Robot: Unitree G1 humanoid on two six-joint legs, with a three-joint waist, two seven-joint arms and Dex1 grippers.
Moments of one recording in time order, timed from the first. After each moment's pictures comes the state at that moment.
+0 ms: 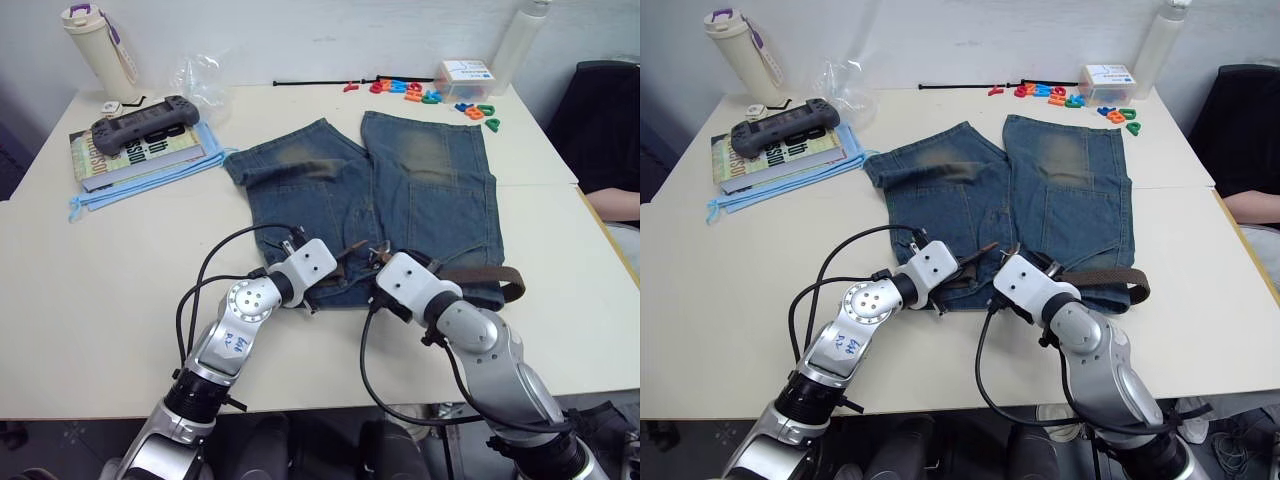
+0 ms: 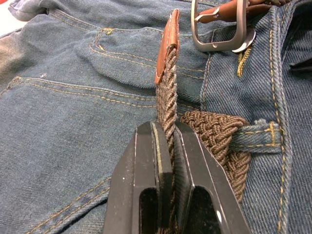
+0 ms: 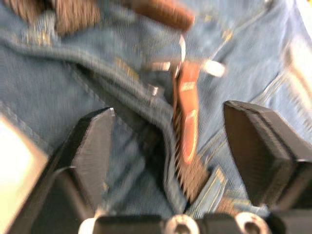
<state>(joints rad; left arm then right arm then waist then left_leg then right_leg) -0.42 0.26 -0.31 -0.15 0.20 0.42 -0.45 -0.27 -0.46 0.37 -0.65 -0.44 0.87 0.47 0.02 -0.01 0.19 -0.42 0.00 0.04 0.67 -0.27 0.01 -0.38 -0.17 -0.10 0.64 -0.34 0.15</state>
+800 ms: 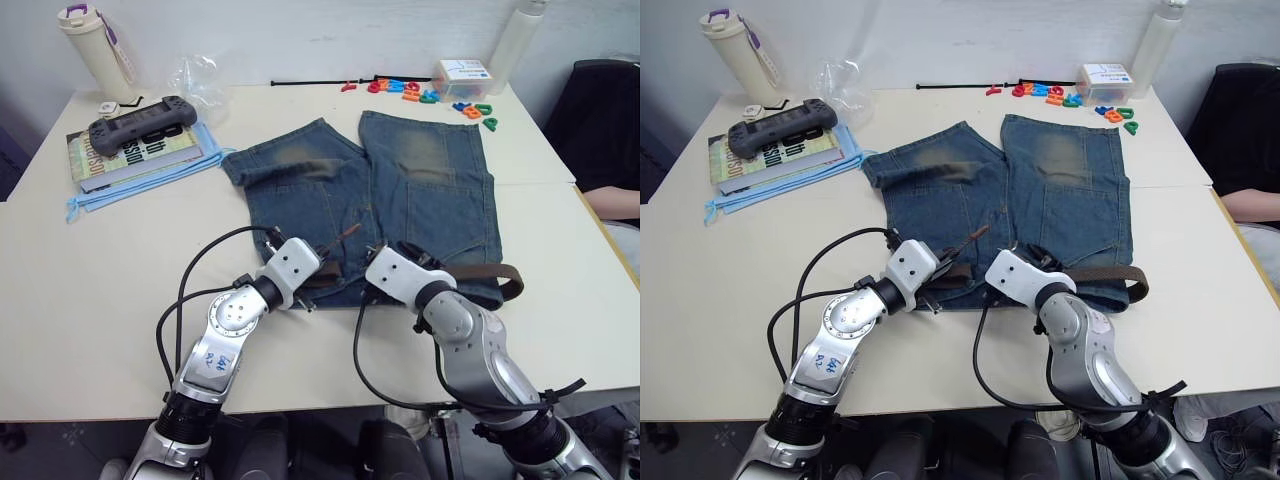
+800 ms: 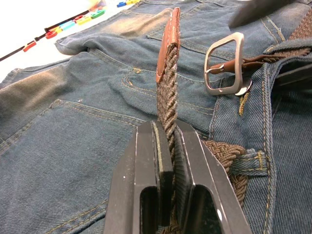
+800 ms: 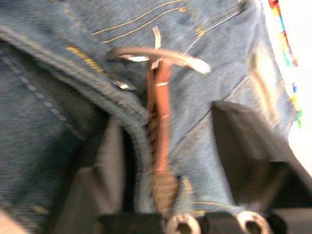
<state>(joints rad) -0.30 0.24 -0.21 -0.23 0.13 0.28 -0.40 -0.32 -0.44 0.45 -0.53 -0.59 0.89 0.45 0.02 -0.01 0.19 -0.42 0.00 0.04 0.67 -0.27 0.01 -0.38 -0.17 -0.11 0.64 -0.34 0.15</state>
